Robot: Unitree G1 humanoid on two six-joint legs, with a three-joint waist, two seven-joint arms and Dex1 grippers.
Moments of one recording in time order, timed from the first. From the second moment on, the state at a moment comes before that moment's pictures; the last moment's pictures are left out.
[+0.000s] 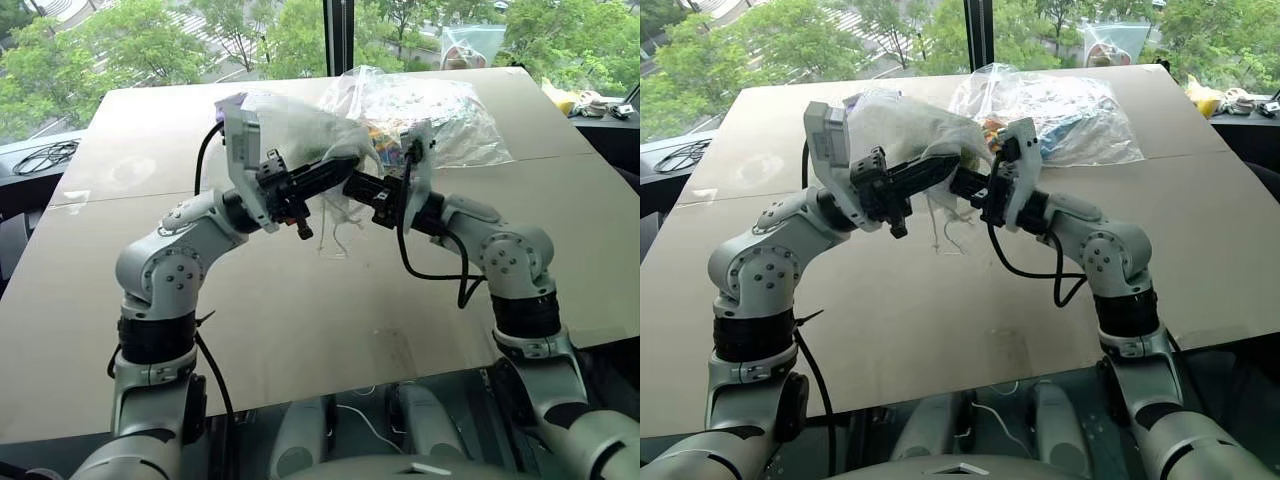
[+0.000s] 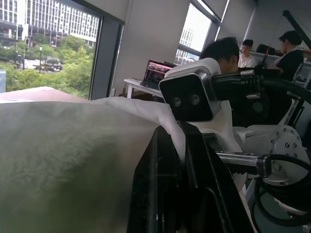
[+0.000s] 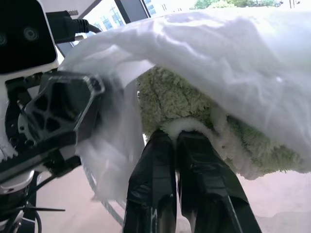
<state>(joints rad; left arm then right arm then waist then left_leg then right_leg) -0.58 0.48 0.13 -0.28 -0.91 0.73 -0.76 -0.73 -0.14 0.04 -0.13 0.77 0.86 0.47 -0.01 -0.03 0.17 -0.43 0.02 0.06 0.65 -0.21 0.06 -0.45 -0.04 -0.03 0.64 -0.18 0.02</state>
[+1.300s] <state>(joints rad) -0.61 0.48 0.03 -0.03 -0.45 0.38 -0.80 -0.43 -0.54 0.26 -0.15 0.41 0.71 0.54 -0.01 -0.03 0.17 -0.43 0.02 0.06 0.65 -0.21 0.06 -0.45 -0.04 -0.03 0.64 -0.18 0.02</state>
